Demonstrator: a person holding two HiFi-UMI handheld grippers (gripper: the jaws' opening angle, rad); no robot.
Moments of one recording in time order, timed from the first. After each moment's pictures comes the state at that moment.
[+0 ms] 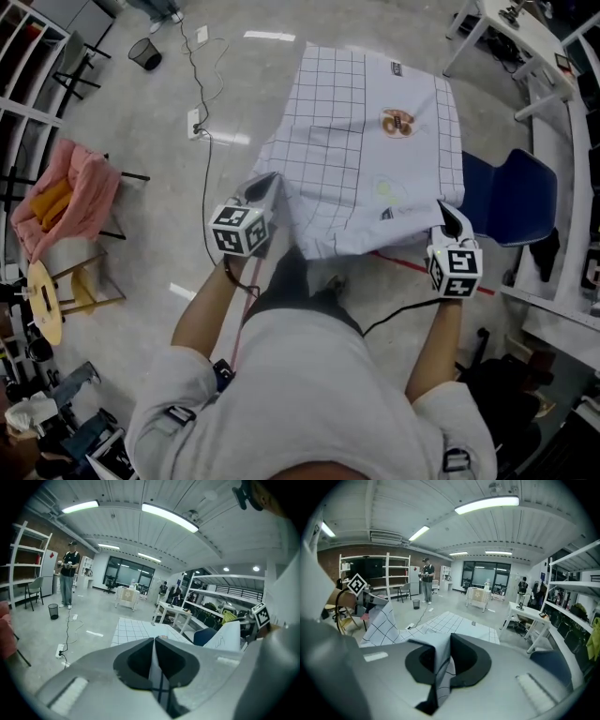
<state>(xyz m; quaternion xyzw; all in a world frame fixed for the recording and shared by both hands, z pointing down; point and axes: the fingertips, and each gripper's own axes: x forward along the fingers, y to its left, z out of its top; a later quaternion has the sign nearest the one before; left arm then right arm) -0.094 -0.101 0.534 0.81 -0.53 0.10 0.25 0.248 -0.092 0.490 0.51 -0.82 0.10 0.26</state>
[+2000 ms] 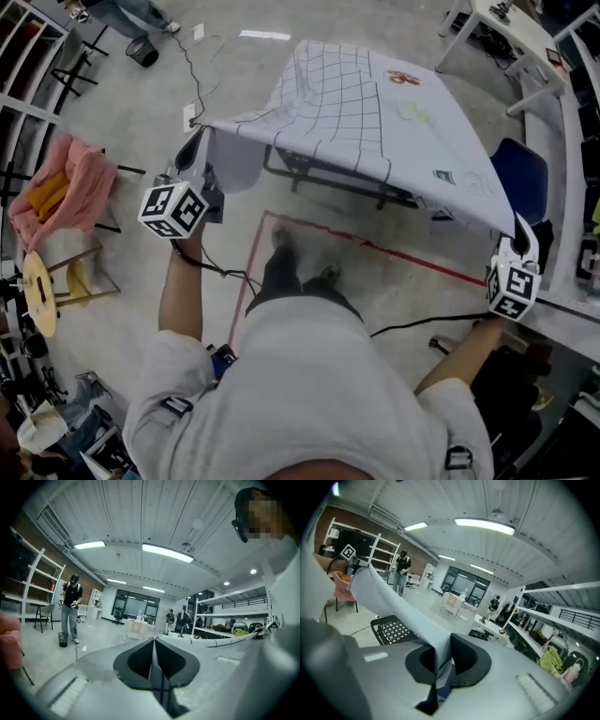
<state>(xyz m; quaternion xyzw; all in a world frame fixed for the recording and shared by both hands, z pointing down) -0.184 -0.090 0.379 0.79 -0.61 -0.03 0.11 0.419 -0.038 0.375 0.63 -0.72 -0.03 0.29</state>
